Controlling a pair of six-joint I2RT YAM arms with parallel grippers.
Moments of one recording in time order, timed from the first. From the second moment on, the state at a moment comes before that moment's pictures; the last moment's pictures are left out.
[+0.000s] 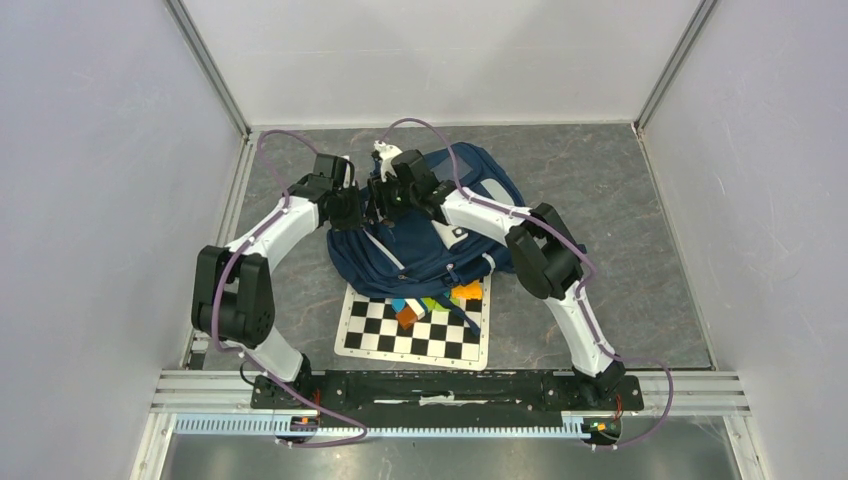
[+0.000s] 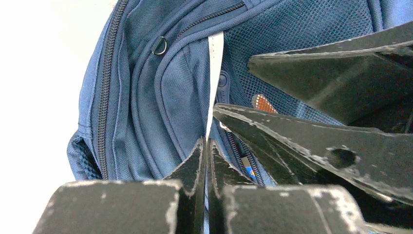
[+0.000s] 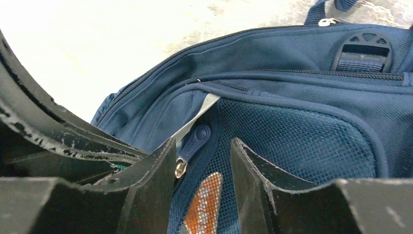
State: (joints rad) left arm -0.23 1.63 1.15 -0.50 0.08 -0.40; right arm 0.76 2.28 1.80 -0.08 -0.23 0.31
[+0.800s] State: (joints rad) left arm -0.27 1.59 1.13 -0.51 -0.02 -0.44; right arm 0.84 2.31 1.92 -0.27 0.02 0.22
